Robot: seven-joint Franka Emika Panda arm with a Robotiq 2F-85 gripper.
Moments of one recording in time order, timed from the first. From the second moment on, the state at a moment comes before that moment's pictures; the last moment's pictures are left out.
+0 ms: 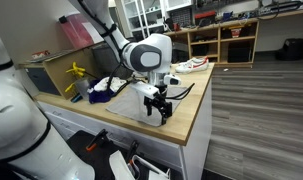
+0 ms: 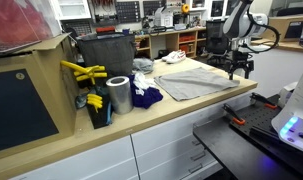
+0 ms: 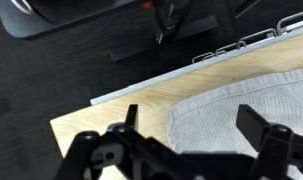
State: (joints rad) arm -0.22 0.17 -0.21 -2.57 0.05 2.44 -0.14
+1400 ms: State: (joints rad) arm -0.23 0.28 -0.19 -2.48 0.05 2.49 -0.14
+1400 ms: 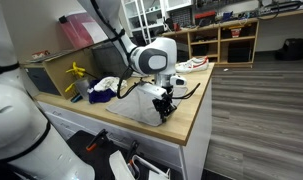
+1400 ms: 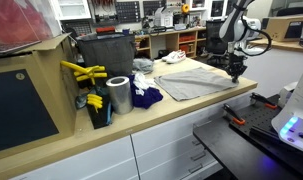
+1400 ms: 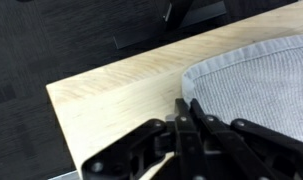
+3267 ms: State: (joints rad) arm -0.02 0.07 -0.02 -2.37 -0.09 2.36 -0.13
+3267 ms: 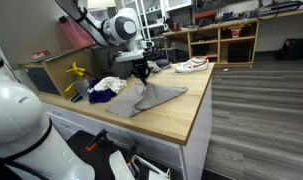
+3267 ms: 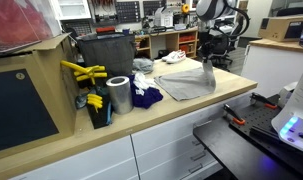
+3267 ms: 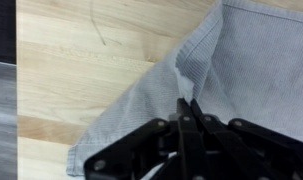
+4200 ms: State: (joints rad) arm 0.07 0.16 0.10 -2.28 -0.05 2.34 -0.12
